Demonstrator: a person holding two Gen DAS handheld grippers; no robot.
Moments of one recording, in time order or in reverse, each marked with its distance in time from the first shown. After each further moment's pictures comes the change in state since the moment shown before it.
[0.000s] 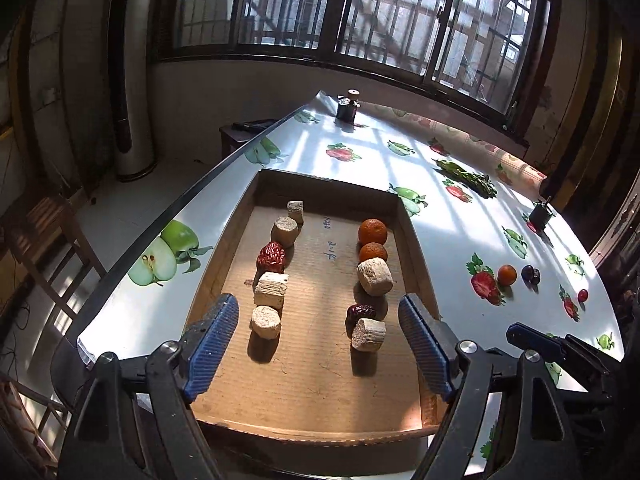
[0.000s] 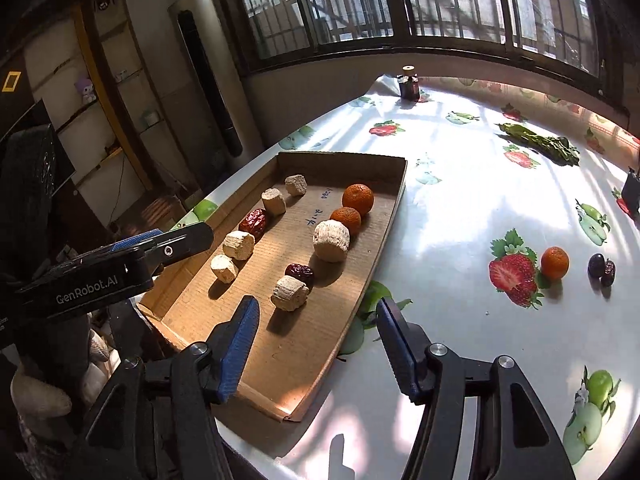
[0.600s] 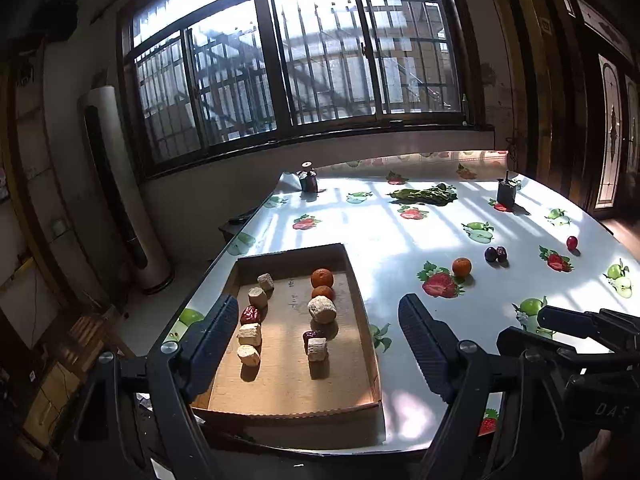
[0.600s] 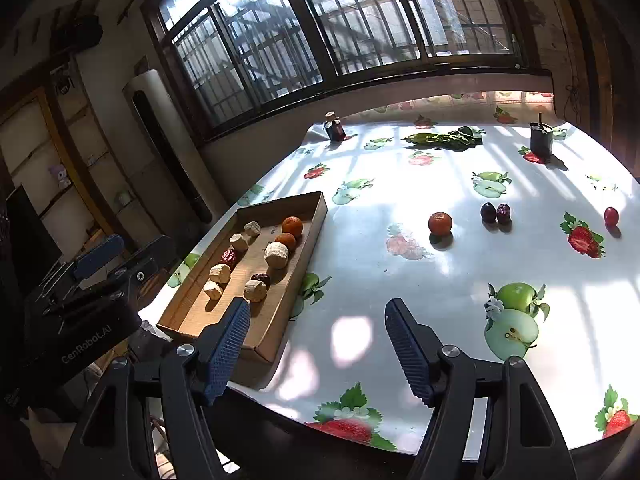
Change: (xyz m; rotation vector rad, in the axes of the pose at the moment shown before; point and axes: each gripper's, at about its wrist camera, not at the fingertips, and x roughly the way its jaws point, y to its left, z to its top) left arm -0.092 -0.106 -0.034 0.326 -0.250 0.098; right arm -0.115 -0.034 -0.051 0.193 -0.178 -0.075
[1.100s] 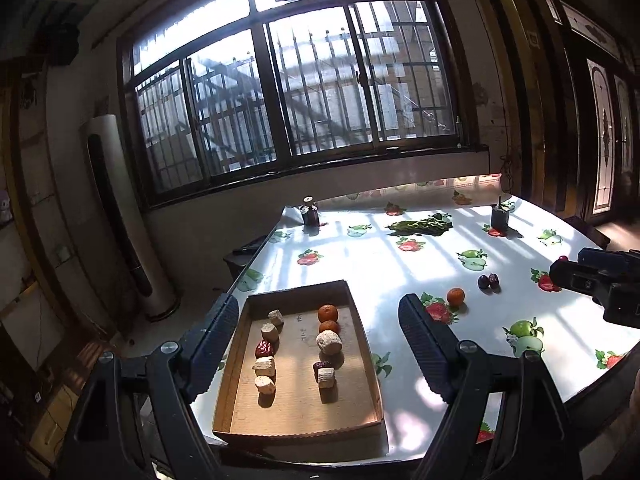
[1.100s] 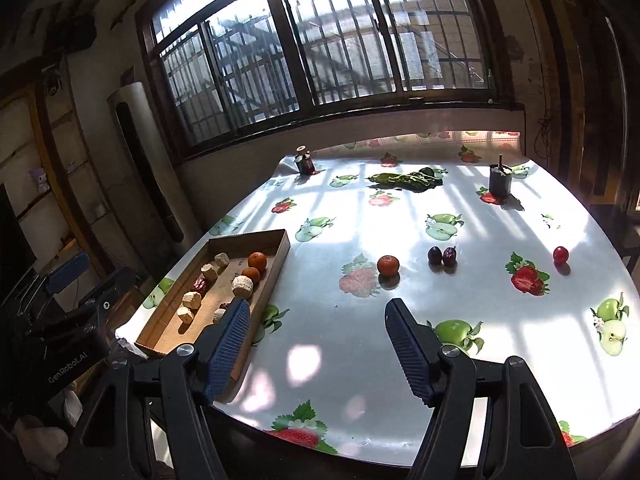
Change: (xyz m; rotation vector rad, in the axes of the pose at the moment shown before) left arm -0.042 0.006 0.036 0.029 -0.109 -0.001; right arm -0.062 -0.012 0.043 -0.073 -0.125 -0.154
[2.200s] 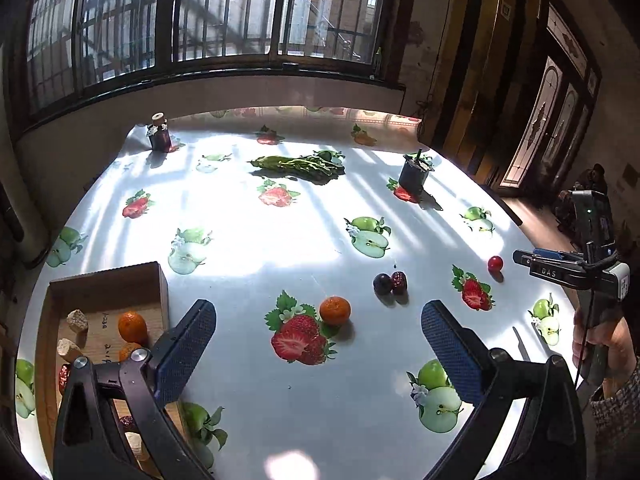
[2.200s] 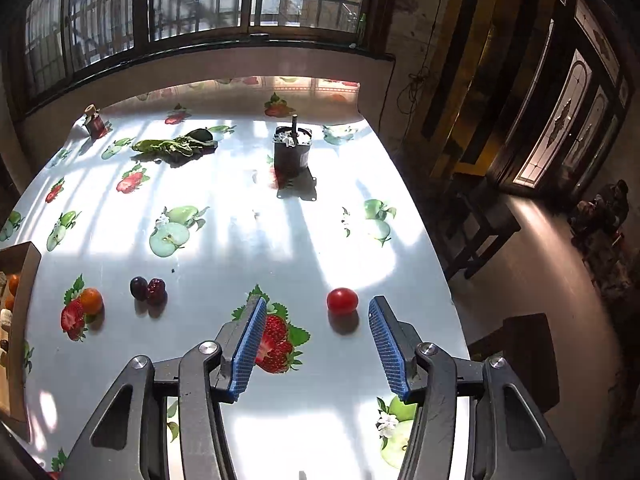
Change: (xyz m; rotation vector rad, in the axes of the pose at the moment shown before) left arm 0.223 -0.114 0.027 -0.091 0.388 -0.459; right arm 0.122 -0.265 0.052 0.090 0.351 -0.549
